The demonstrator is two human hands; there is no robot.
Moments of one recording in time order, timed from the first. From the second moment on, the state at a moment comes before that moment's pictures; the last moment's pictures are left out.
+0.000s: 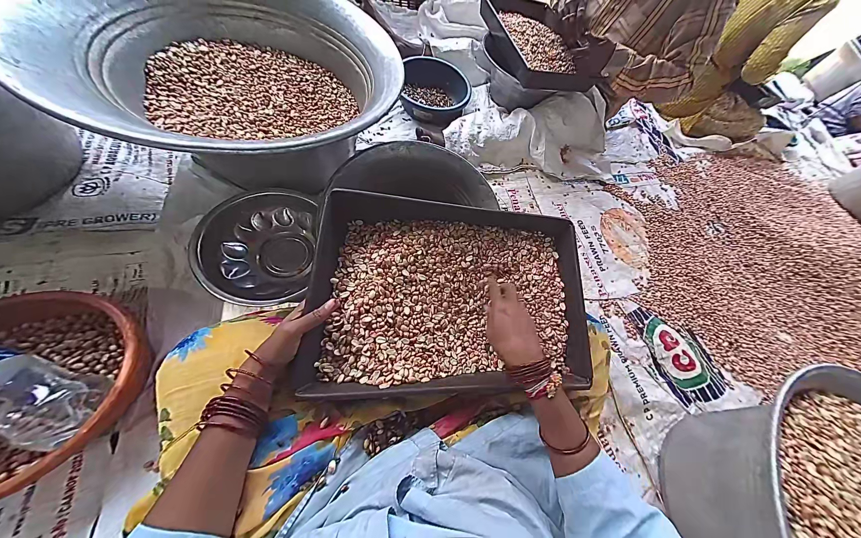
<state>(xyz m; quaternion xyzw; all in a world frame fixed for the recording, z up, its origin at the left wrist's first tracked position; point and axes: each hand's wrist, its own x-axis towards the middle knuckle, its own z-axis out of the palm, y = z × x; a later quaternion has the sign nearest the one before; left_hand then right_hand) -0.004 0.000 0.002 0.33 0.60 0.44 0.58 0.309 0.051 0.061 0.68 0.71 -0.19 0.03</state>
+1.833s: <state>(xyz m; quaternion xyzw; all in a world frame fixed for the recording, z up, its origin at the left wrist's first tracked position) -0.003 0.052 0.158 0.20 0.35 0.77 0.50 0.399 0.030 0.205 0.40 0.42 -0.46 -0.67</state>
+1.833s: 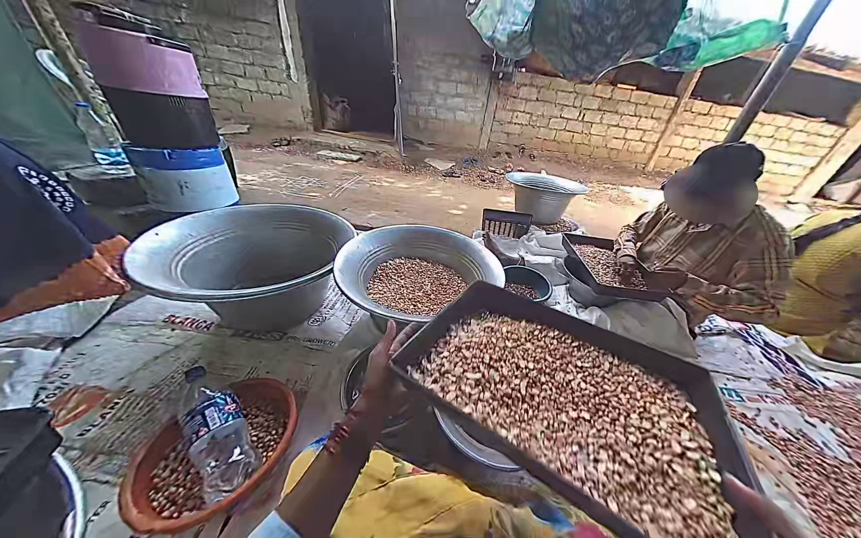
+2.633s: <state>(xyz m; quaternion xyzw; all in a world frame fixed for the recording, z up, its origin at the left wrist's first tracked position) 0.072 0.045 0.151 0.17 0.41 0.68 0.58 0.093 0.162 0.241 0.53 0.79 -0.12 -0.29</state>
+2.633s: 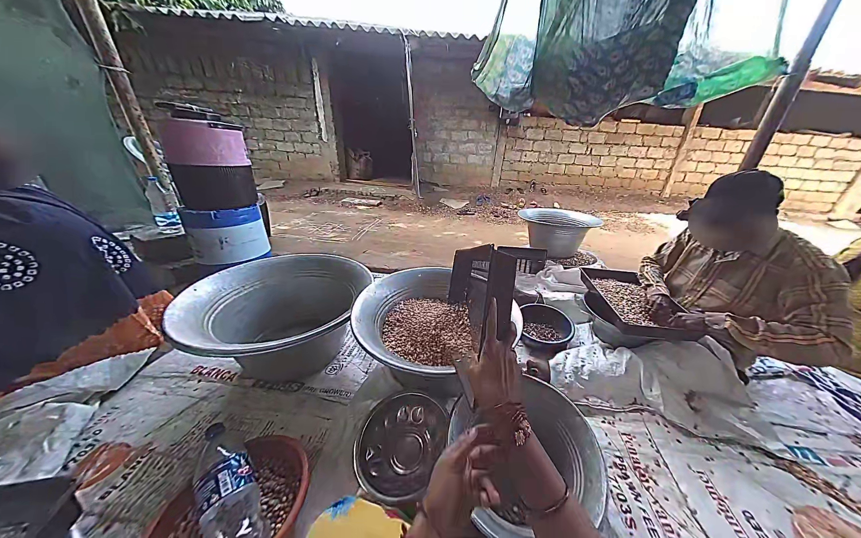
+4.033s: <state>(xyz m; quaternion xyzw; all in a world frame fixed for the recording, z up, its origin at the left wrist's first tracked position) 0.085 -0.088 0.167 0.27 -0.07 0.61 0.74 0.243 0.132 0.114 0.43 0.50 -0.25 -0.71</state>
